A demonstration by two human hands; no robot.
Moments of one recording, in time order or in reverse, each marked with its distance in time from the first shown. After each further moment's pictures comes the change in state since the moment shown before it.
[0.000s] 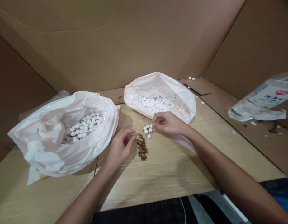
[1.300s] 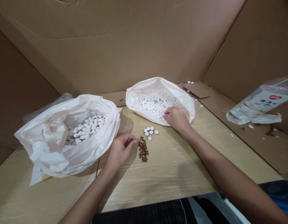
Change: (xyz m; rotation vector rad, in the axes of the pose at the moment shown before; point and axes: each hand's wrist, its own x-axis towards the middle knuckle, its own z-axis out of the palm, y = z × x) left_hand -0.001 0.001 -0.004 -0.092 -0.006 -0.110; right_hand 0.013 0.033 -0.018 -0.831 0.485 0.172
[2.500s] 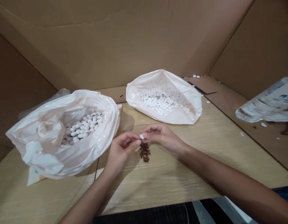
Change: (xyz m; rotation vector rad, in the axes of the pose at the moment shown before) left_hand -0.006 0.013 0.005 -0.652 -0.051 -0.118; right_hand -0.056 -0.075 -0.004 1.634 -0.713 0.203
